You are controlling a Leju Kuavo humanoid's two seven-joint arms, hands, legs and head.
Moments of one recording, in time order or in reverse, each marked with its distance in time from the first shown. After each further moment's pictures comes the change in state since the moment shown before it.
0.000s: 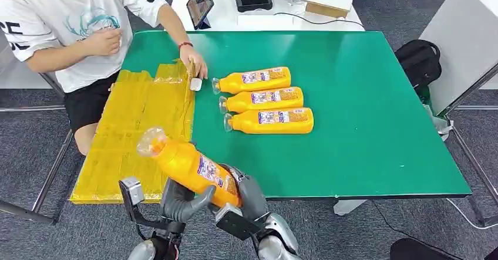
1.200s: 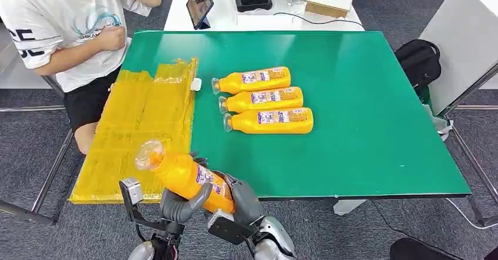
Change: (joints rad) left arm -0.002 0.000 0.023 0.034 0.037 -0.016 0.013; right arm -0.021 0.008 0.046 0.080 0.029 -0.004 0.012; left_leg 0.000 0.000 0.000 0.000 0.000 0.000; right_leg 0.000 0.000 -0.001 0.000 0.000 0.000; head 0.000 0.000
